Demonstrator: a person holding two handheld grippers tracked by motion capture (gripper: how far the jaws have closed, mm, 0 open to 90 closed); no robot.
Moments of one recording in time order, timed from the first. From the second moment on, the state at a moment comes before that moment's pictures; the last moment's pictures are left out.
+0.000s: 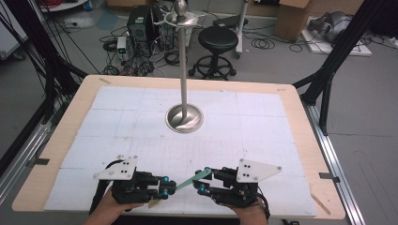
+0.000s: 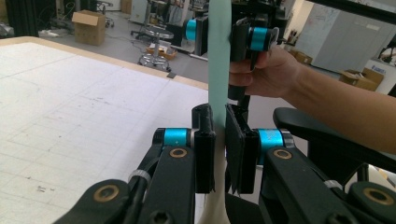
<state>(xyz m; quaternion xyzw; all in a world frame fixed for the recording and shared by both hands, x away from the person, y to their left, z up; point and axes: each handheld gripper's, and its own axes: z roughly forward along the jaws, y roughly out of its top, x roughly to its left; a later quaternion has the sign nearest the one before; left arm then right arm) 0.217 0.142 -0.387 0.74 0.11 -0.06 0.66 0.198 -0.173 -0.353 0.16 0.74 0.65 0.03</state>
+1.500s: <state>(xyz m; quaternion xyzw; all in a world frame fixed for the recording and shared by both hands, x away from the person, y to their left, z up) 0.218 0.125 -0.382 0.77 0.06 -0.10 0.63 0.206 -0.155 -0.326 0.11 0.76 0.64 -0.05</state>
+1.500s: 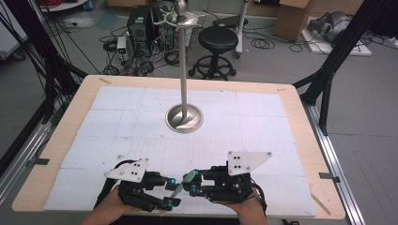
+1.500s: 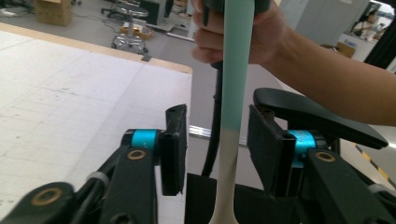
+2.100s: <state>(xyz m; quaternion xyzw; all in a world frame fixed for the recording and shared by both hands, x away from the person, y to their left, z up) 0.214 0.128 -0.380 0.76 0.09 -0.04 0.64 0.205 -0.159 -0.327 0.17 0.72 0.68 -0.03</state>
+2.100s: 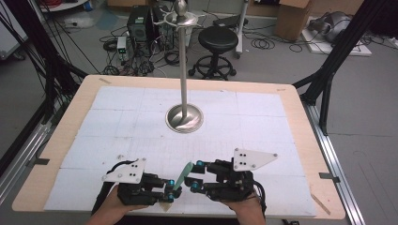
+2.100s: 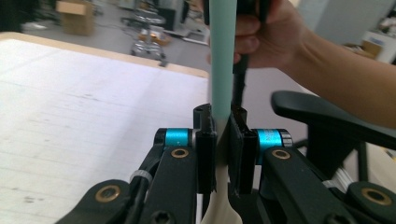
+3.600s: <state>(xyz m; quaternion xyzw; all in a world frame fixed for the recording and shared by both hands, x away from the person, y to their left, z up) 0.209 0.121 -0.377 0.76 0.02 -0.15 0.63 0.219 -0.144 -0.320 0.04 0.72 0.68 -0.12</state>
